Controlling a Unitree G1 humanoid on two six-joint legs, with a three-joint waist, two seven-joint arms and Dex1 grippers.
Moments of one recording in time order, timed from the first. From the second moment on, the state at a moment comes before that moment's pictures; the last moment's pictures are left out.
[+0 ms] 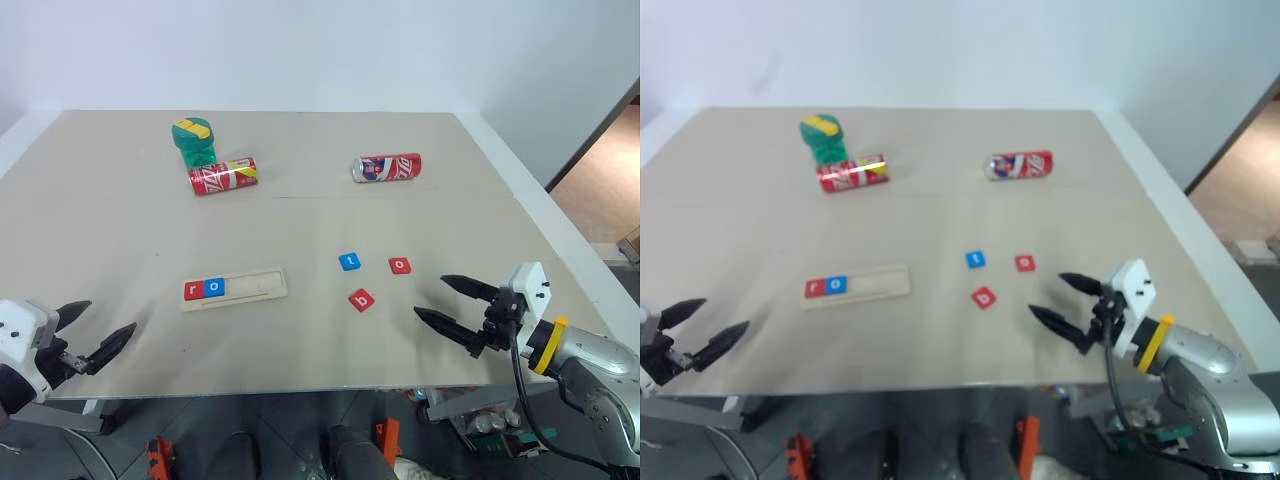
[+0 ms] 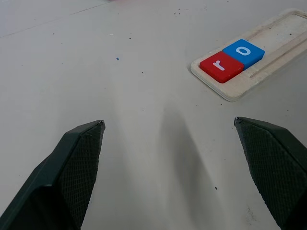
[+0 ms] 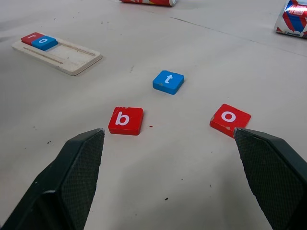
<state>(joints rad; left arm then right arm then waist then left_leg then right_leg) 0.41 0.68 0.63 -0.35 -0.55 0.33 -0.75 0.07 -0.72 -0.29 -0.37 0.58 0.45 0.84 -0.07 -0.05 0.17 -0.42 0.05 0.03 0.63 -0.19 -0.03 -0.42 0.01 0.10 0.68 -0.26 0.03</state>
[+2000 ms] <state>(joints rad) -0.60 0.67 -0.27 0.27 -0.12 0.06 -1.47 -0.40 -0.65 0.14 -0.06 0.37 0.26 1.10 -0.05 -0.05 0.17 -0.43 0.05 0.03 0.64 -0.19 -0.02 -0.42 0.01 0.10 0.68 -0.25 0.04</state>
